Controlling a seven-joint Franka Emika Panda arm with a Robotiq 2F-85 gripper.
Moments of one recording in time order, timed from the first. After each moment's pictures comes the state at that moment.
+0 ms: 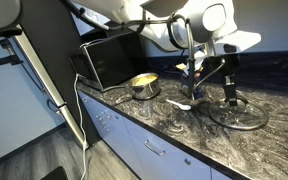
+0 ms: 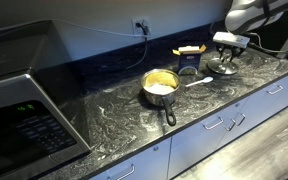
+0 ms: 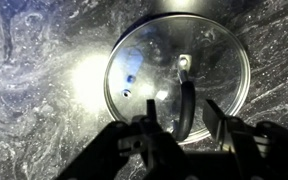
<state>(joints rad) -0.09 0.70 -0.22 -1.46 -0.01 2.29 0.98</state>
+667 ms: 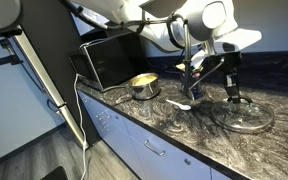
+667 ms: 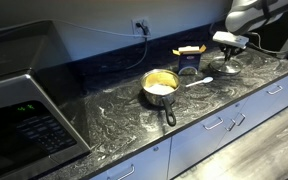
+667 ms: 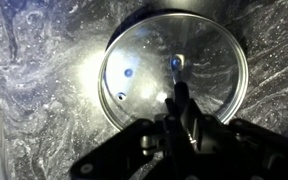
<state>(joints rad) -0.06 0.70 -0.27 -1.47 -0.03 2.29 1.07</state>
